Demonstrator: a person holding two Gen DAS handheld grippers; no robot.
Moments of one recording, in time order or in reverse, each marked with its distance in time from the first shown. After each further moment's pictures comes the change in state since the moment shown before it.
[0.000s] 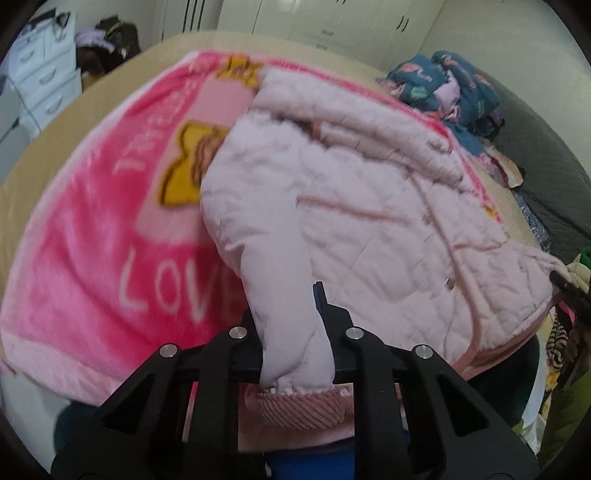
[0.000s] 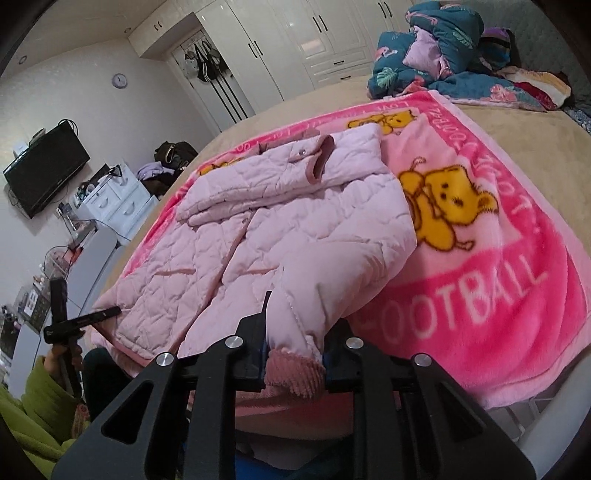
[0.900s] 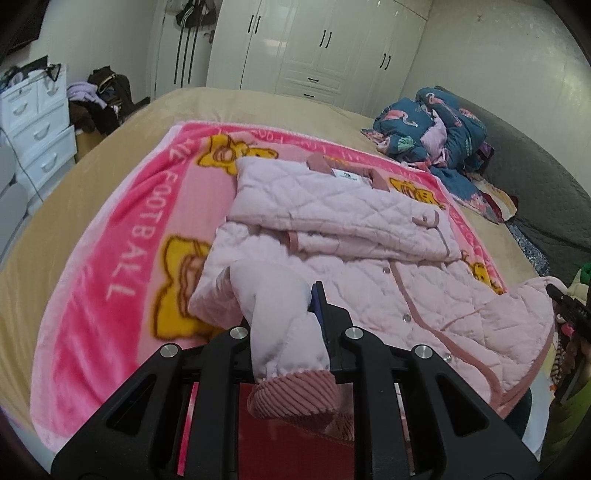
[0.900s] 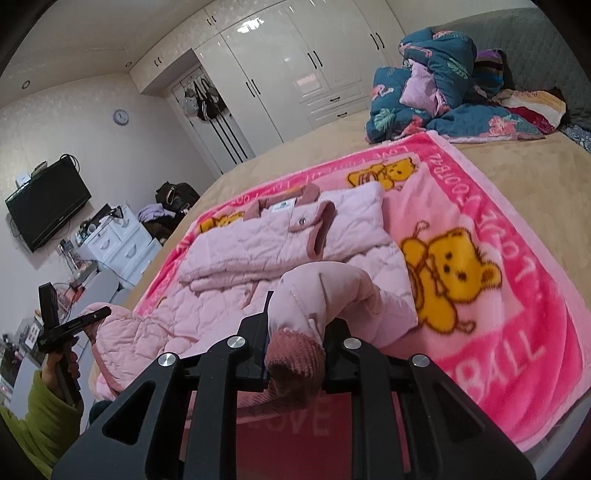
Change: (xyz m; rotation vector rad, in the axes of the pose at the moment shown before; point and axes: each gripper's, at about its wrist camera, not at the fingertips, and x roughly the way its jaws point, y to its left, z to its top) left arm -0.014 -0.028 0.097 0.066 -0.176 0.011; right arm 0.004 -0.003 0.072 0.026 -0.157 0.009
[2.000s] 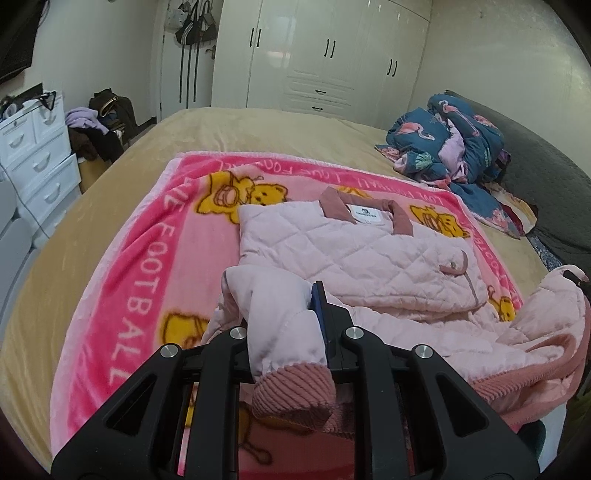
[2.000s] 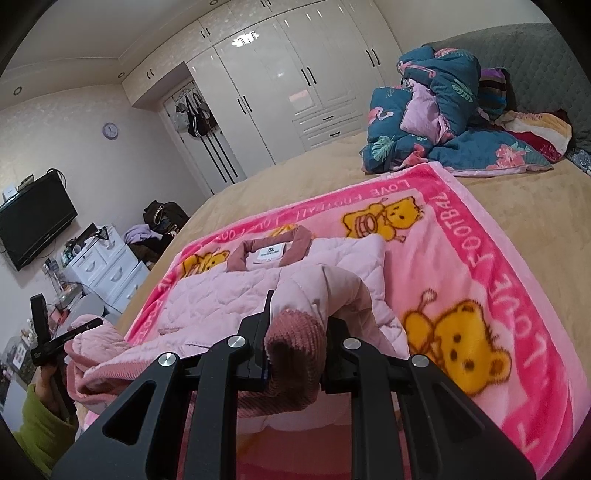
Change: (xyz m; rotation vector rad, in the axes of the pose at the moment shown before) left arm 0.052 -0.004 0.082 0.037 -0.047 0.071; right arm 0.066 -0.007 0.093 -0.010 -0.065 -0.047
